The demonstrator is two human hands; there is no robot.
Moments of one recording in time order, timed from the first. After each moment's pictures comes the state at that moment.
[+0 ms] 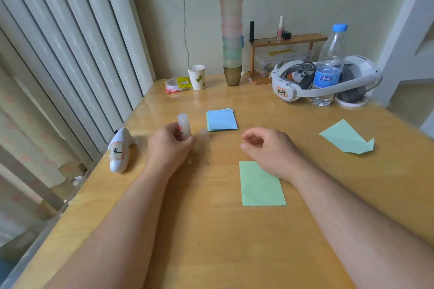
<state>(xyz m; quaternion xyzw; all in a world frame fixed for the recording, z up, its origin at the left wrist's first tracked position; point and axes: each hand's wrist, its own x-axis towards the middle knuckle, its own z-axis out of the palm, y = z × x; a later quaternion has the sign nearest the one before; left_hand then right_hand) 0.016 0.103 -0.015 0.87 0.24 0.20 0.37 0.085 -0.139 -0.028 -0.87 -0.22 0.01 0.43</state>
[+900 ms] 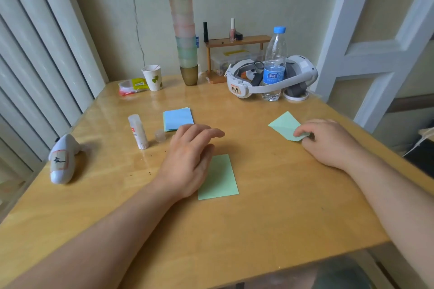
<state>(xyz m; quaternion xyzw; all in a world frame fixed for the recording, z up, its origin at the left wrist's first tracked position) 0.011 0.003 -0.032 0.91 -0.20 0.27 0.24 0.098 -0.334 -0.012 -0.98 -0.09 -0.06 0.16</state>
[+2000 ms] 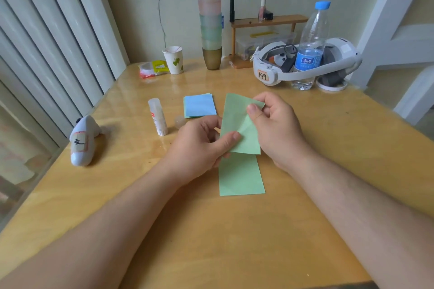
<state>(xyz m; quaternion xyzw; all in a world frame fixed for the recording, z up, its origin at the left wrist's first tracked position) 0.012 0.017 -0.021 0.81 -0.08 0.08 0.57 0.079 -0.158 -0.020 -0.74 -0.17 -0.07 0.65</state>
